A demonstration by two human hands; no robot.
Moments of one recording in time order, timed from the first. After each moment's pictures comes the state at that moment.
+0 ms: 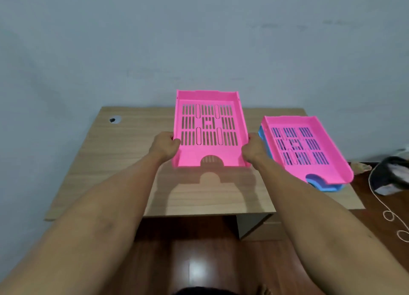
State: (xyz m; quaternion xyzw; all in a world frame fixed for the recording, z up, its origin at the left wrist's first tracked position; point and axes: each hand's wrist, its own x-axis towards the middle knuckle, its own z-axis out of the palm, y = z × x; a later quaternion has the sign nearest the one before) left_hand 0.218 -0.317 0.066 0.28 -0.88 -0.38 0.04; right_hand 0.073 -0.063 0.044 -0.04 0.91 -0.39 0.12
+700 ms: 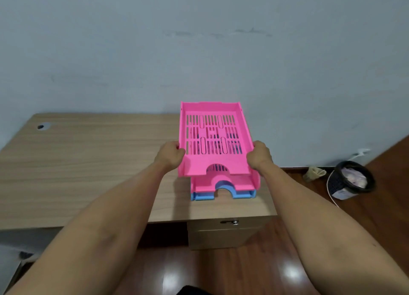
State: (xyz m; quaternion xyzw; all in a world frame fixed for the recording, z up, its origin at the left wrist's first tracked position) left_hand 0.045 0.000 0.059 0.26 -0.88 -0.40 0.02; right_hand -0.086 0.264 0.064 0.00 0.94 -0.33 0.12
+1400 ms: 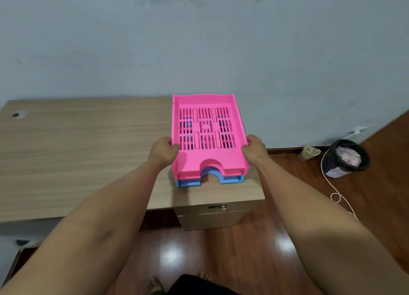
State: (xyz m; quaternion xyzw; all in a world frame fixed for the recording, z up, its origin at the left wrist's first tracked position) left_hand 0.027 0.051 0.026 0.31 -0.84 -0.44 -0.01; right_hand -0.103 0.314 0.024 -0.03 0.91 -0.38 0.18
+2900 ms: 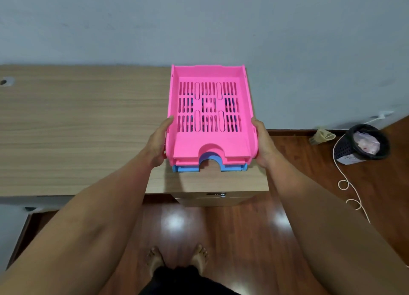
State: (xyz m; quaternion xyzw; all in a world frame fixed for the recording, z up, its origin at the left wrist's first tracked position) left_hand 0.017 0.042 -0.041 0.34 -0.51 -0.79 -0.06; right_hand -0.125 0.323 -0.031 0.09 0.66 -0.65 0.37
